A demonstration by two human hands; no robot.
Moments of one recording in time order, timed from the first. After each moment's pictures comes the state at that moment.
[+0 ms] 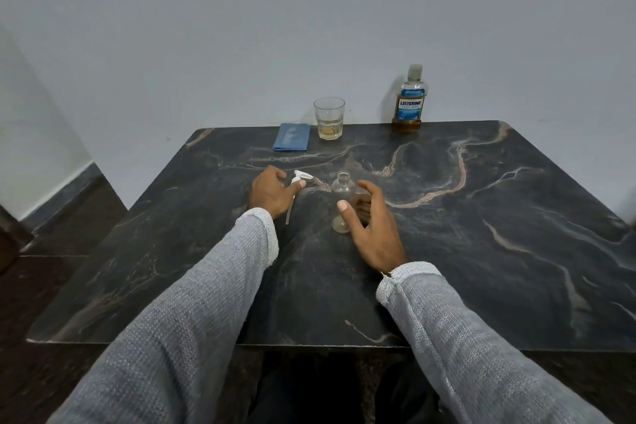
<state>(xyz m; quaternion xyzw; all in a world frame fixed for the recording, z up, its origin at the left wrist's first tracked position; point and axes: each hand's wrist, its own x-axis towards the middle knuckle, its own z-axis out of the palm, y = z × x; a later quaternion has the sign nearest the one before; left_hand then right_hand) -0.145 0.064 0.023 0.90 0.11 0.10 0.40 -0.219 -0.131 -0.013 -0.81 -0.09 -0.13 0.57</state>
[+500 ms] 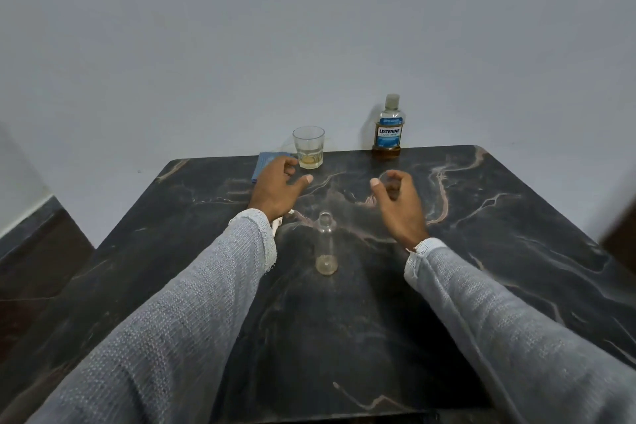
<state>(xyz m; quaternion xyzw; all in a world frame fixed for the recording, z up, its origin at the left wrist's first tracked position) -0.103 0.026 0.075 0.88 -0.06 0.14 0.44 -0.140 -0.193 0.042 -0.80 0.04 -0.19 0.57</state>
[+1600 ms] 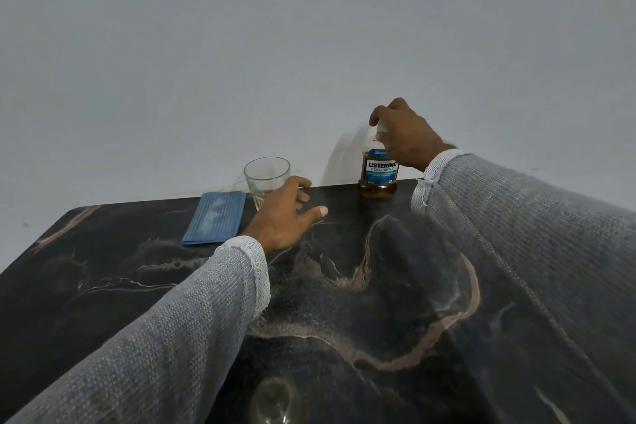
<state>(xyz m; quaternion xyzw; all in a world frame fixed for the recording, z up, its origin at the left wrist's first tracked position) 0.053 -0.043 0.041 0.90 -0.17 0.04 0.40 0.108 -0.282 0.121 -0.97 -0.08 -0.21 0.12</state>
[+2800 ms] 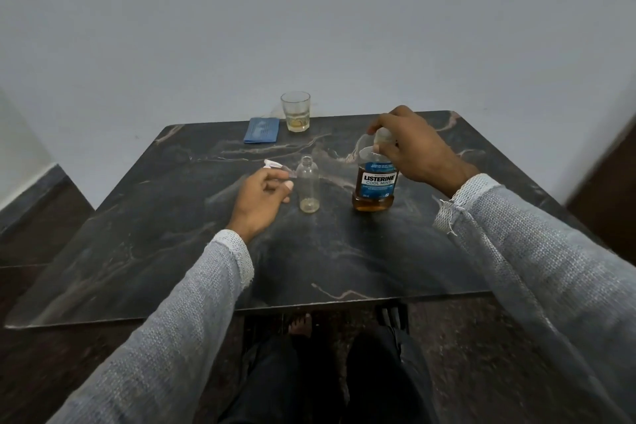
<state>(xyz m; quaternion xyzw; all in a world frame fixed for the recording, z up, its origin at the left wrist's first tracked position) -0.236 0.030 0.039 0.79 -0.04 0.07 0.60 -0.239 -0.235 0.129 -0.95 -0.15 -0.18 0.20</state>
